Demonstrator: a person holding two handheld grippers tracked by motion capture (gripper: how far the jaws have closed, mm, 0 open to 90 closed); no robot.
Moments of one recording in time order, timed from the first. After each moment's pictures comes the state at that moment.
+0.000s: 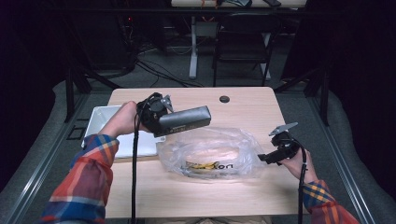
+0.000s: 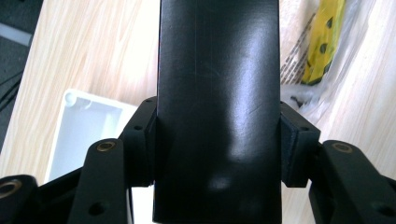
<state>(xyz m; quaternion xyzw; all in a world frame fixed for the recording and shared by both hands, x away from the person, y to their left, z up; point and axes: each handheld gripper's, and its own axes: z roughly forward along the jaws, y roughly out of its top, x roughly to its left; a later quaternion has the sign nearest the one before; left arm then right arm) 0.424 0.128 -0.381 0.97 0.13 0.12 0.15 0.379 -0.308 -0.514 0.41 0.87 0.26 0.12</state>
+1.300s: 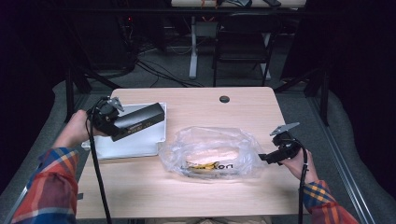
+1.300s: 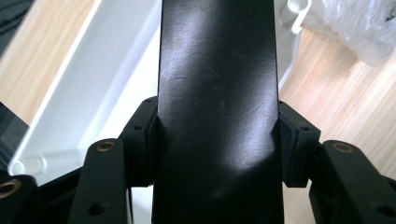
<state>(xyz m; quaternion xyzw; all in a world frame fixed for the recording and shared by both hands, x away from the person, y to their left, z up) 0.426 0.265 -0.408 0.94 0.27 0.13 0.16 0.376 -0.310 -0.510 0.41 0.86 0.26 0.13</state>
